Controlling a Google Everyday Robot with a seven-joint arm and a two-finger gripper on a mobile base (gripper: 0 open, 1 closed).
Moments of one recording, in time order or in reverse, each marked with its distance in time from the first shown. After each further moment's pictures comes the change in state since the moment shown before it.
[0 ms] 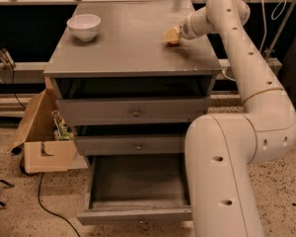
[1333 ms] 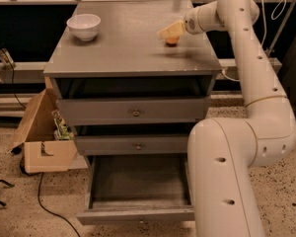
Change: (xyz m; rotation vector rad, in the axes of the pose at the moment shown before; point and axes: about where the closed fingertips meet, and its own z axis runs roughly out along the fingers) arm -0.026 -0.002 -0.024 -0.046 -0.126 -0.056
